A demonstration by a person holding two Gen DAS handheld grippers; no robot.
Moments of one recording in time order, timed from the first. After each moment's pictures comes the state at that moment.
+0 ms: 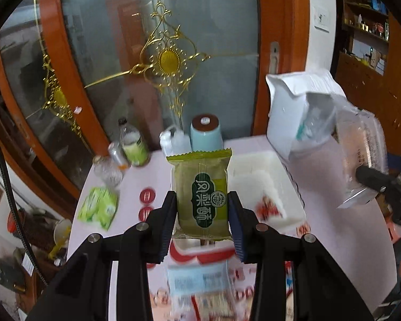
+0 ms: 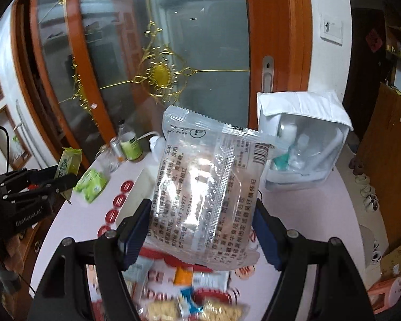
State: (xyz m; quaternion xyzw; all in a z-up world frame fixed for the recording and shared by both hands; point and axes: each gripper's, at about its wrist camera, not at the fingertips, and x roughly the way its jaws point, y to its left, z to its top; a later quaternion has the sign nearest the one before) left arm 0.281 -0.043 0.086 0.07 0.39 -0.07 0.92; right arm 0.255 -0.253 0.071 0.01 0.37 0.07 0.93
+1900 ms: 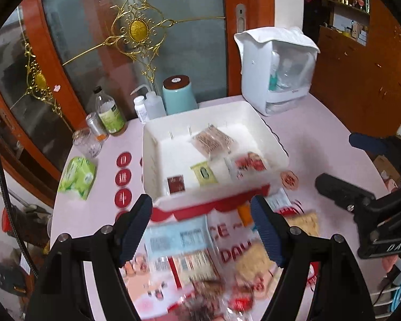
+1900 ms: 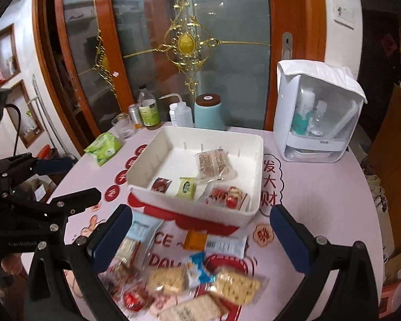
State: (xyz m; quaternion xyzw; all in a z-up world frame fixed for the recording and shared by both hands) left arm 0.182 -0.066 0.011 0.10 0.43 -0.11 0.89; right arm 0.139 -0.240 0.013 -0.01 0.37 0.12 0.92
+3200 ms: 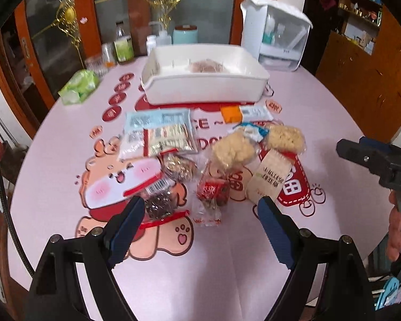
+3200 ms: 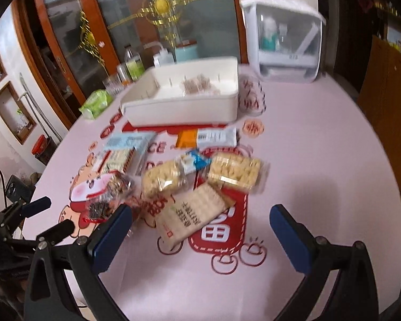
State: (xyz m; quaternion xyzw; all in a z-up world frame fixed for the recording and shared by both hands) left arm -0.009 -0.041 -0.110 0.02 0.47 -0.08 0.88; right arm 0.017 -0.268 -0.106 0.05 0.47 0.07 0.88
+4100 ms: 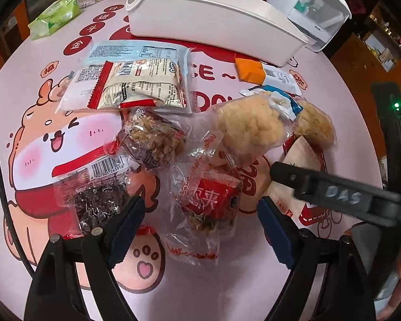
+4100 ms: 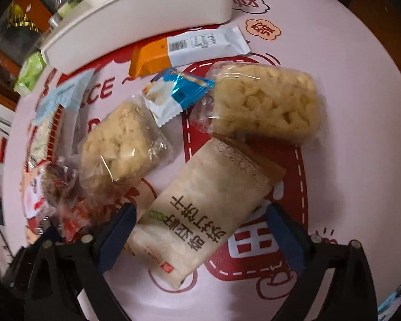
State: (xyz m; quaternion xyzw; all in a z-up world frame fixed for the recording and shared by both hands) left arm 0.068 -0.044 -0.220 -0.09 0.56 -0.10 0.82; right arm 0.098 -0.220 -0.224 0.06 0.62 -0.03 0.78
